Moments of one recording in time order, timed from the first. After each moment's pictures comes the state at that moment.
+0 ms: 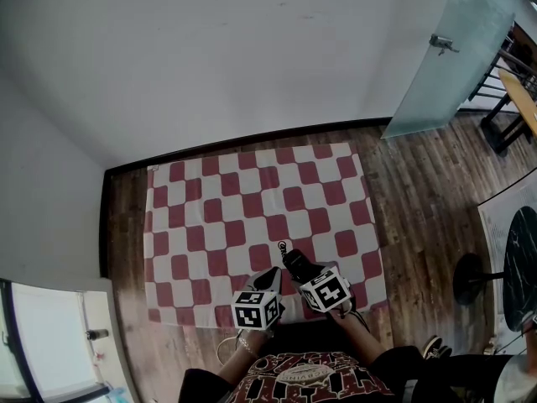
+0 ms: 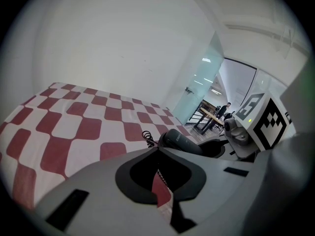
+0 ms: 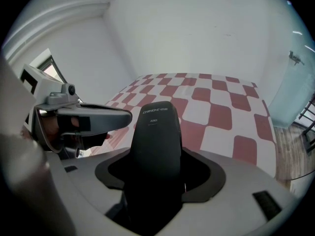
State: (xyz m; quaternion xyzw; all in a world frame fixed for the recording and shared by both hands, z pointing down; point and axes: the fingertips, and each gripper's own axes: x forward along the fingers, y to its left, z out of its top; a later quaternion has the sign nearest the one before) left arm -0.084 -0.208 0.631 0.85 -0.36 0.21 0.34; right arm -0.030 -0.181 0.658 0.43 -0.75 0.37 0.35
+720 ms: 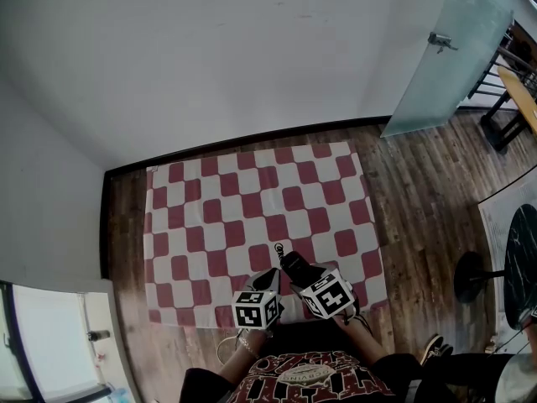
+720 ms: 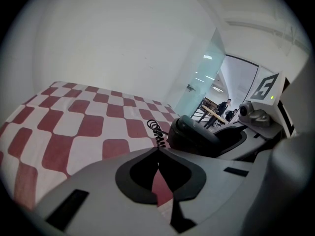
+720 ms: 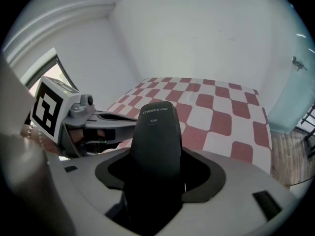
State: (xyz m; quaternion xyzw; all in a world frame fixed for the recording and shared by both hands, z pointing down) left arm -0.087 -0.207 0.642 0.84 -0.36 0.22 0.34; right arm -0.037 -0.175 0.630 0.41 -0.76 0.35 0.35
